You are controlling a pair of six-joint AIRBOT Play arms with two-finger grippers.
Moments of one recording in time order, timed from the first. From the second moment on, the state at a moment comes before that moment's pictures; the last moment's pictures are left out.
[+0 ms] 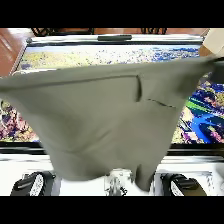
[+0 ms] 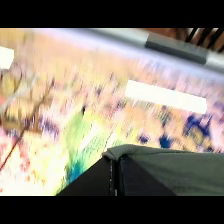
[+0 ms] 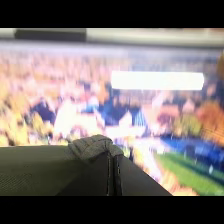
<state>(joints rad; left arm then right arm) 0.34 -0.55 1.17 1.19 -1.14 -1.53 0.08 -0.77 1.37 -1.66 1.08 1.60</state>
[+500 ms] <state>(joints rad) 0.32 -1.13 0.97 0.96 -0.75 -1.46 0.08 -1.38 1.19 -1.36 0.39 1.80</state>
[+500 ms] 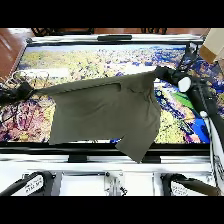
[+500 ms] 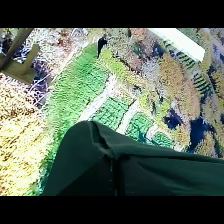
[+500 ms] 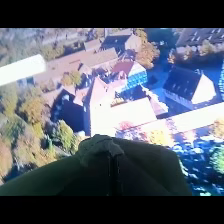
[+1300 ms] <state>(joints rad) 0.50 -1.32 0.99 1.07 -1.45 -1.37 -0.15 -1.24 1.16 -1.26 1.14 1.49</state>
